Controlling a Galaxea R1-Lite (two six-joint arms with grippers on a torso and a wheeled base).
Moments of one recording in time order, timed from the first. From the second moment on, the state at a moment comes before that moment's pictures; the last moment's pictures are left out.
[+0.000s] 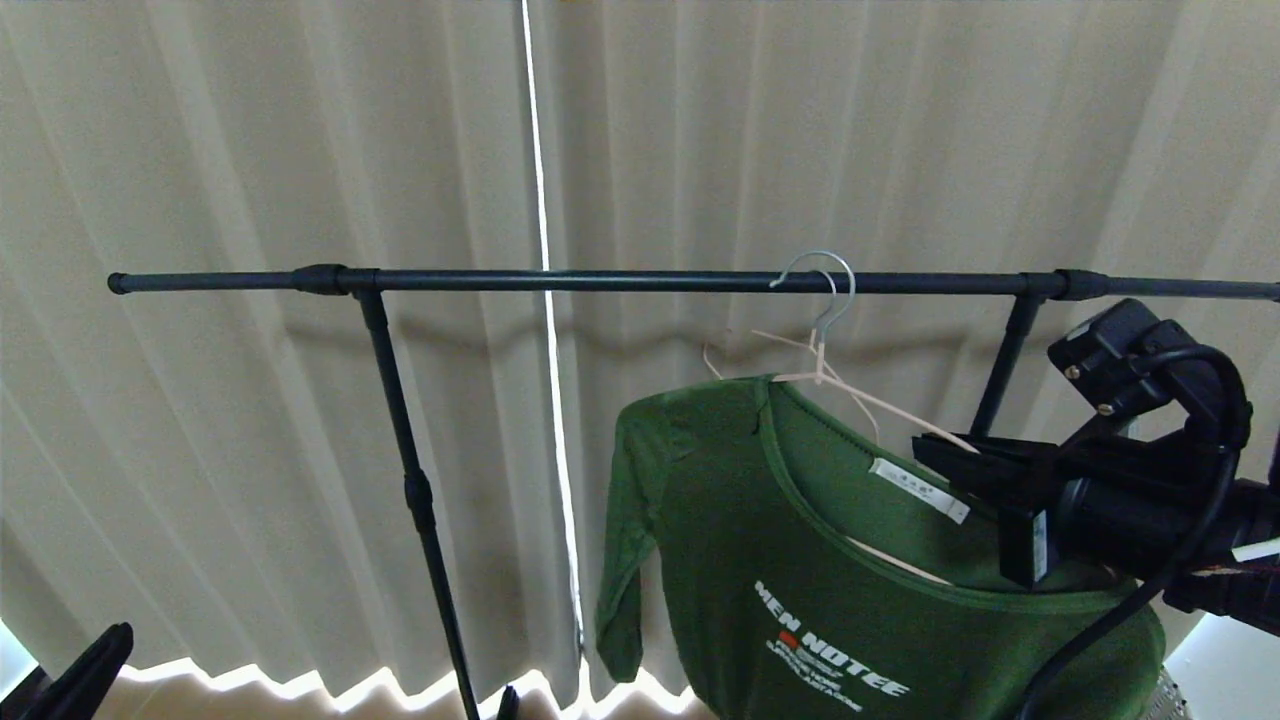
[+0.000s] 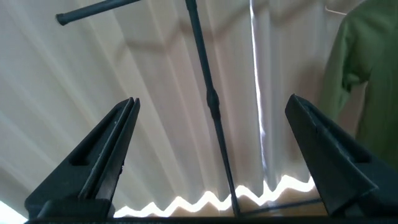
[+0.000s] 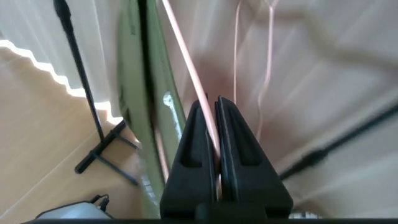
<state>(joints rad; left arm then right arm) -0.05 0.52 -0.17 -0.34 -0.02 0.27 0.56 1.33 -0.62 -0.37 -0.11 -0.08</state>
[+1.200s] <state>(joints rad) -0.07 0.50 -0.15 -0.35 -0.02 0.31 0.54 1.70 -0.93 -0.37 -0.13 0.01</state>
